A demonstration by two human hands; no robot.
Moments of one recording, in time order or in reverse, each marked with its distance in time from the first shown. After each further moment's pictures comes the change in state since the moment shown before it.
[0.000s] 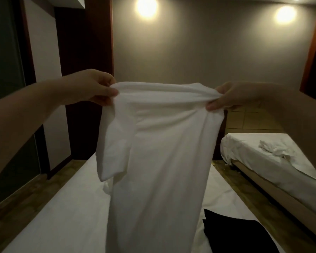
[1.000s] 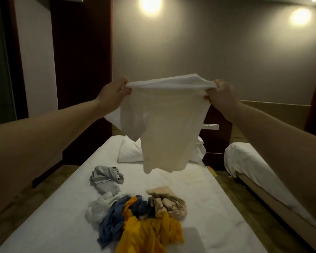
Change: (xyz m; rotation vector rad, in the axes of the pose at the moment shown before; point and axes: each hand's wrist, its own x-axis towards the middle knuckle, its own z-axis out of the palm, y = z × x) left_hand 0.238 -0.091 0.073 0.097 0.361 0.236; right_hand 0.231 0.070 -0.005 0.216 0.744 -0.057
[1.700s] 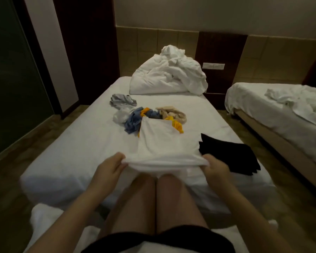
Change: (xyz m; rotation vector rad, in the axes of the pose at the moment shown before) left_hand -0.570 0.042 -0.018 -0.006 -0.273 -0.281; right_hand -0.553 0.080 -0.045 -0.167 -0.365 0.272
